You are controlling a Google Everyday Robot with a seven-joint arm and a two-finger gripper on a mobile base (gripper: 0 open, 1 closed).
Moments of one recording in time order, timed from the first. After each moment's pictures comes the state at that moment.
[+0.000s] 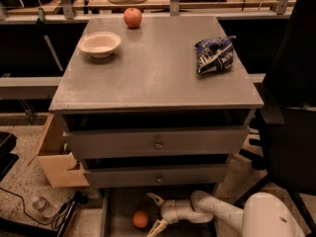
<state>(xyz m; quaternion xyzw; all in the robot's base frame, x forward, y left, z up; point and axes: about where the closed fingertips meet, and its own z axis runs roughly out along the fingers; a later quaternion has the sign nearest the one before) 0.474 0.046 0.210 -0.57 0.57 0.42 0.41</state>
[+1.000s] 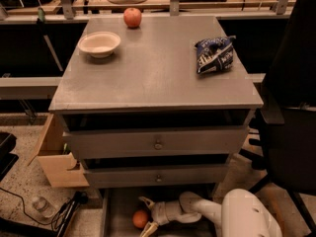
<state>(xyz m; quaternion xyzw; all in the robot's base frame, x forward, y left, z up) 0.476 0.087 0.162 -0.58 0.58 0.43 0.38</state>
